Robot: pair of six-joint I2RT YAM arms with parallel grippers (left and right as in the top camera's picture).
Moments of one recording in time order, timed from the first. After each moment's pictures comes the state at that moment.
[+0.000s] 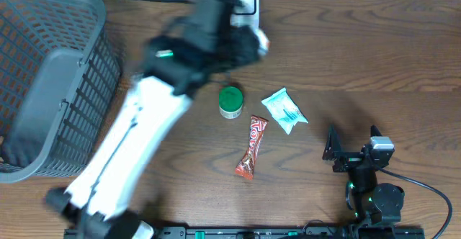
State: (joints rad) left arm -0.58 1.69 1.88 -0.99 0.13 -0.74; right arm 0.02 0.01 0.01 -0.07 -0.03 0.14
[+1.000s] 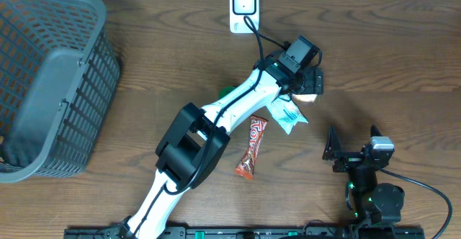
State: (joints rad) left arm -0.76 2.29 1.87 -0.54 0.19 -0.72; right arm 0.02 0.01 0.01 -0.07 -0.03 0.14
